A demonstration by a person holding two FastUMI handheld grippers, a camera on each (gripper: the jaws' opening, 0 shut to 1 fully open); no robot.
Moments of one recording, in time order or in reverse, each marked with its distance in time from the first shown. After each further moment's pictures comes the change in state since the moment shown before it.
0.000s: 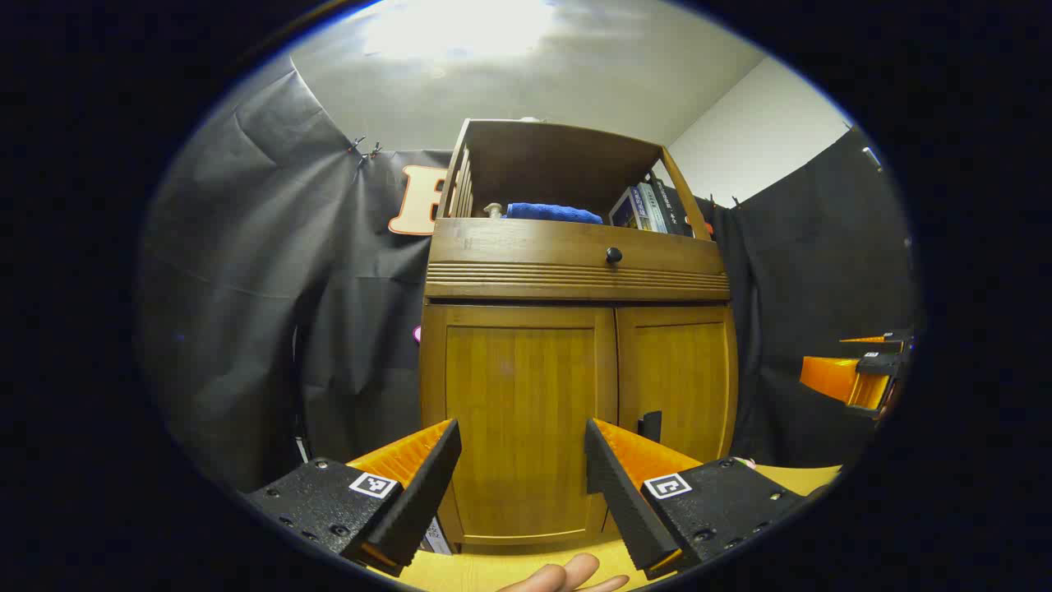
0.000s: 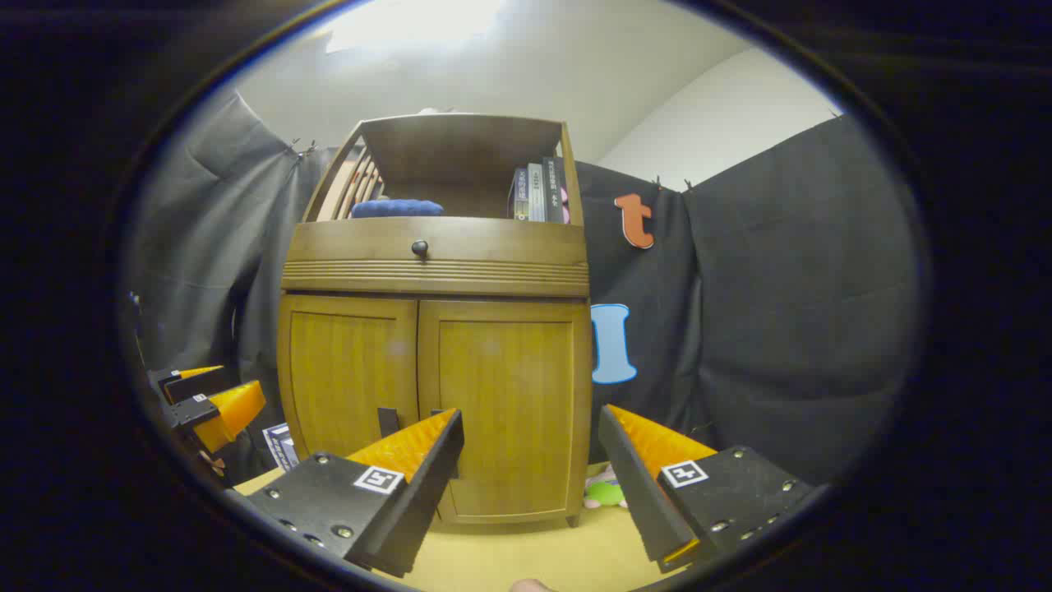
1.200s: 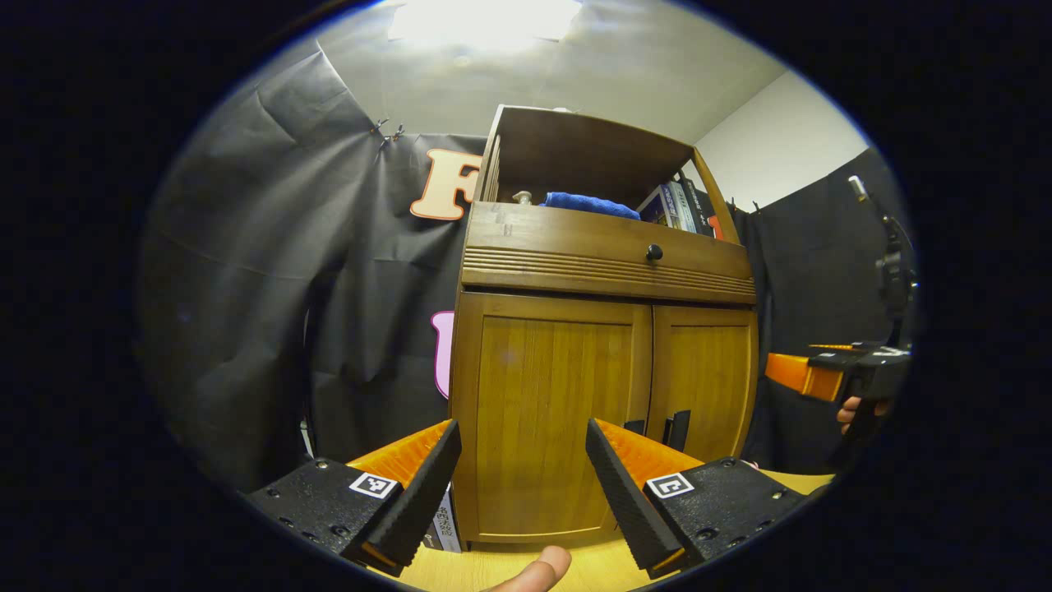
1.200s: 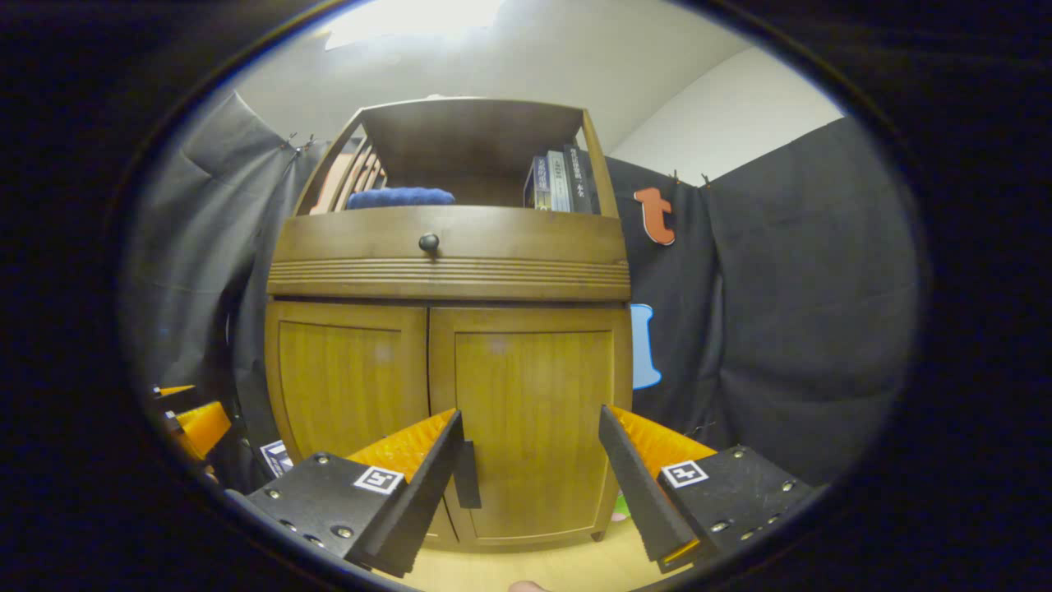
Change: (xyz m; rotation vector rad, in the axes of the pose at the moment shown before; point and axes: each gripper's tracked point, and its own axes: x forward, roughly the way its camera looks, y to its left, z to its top) left arm 0.010 0.045 -0.005 -0.068 0.049 0.018; right arm 0.088 0.049 -0.016 0.003 0.041 0.039
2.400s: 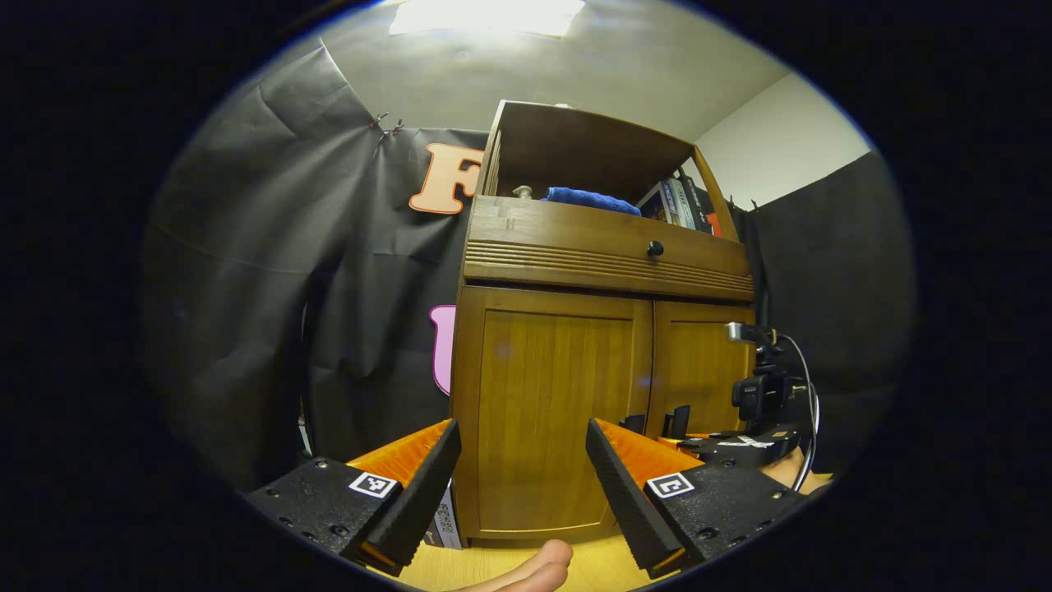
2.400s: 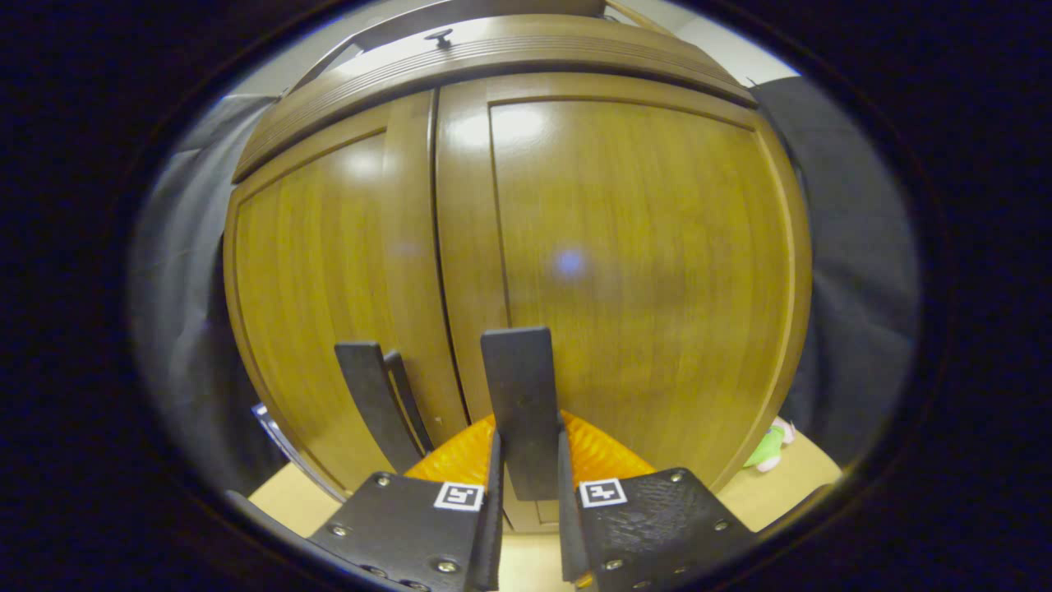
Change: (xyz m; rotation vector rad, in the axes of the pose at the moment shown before) left arm -0.005 0.002 -0.003 0.005 0.016 -0.019; right arm 0.121 0.088 -0.171 0.014 0.301 0.214
